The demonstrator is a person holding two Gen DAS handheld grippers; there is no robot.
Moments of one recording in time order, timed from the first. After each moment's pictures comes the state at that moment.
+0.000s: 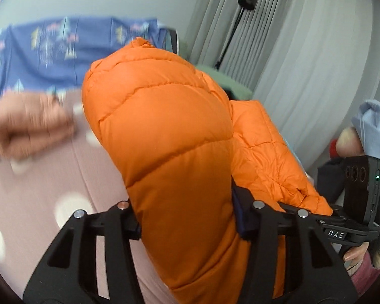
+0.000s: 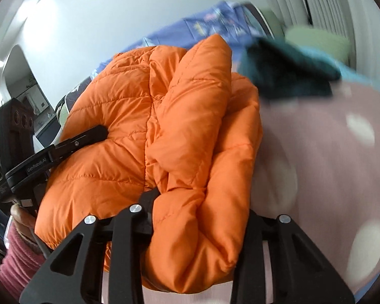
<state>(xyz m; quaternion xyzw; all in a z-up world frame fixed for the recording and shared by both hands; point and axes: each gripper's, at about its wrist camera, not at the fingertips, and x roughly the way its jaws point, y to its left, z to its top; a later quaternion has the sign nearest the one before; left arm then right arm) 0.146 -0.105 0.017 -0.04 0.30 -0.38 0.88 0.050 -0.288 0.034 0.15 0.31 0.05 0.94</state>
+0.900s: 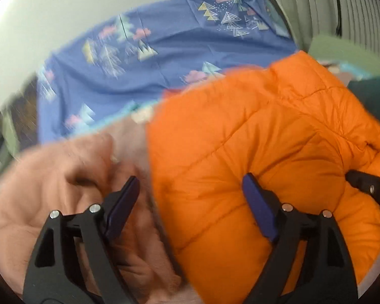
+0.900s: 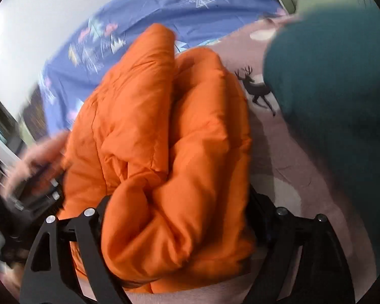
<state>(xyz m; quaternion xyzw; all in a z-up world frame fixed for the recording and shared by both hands) 0.479 -0.155 -0.092 0.11 0.33 -0.09 0.93 0.435 -0.367 -0.089 0.21 0.40 0.02 0.89</state>
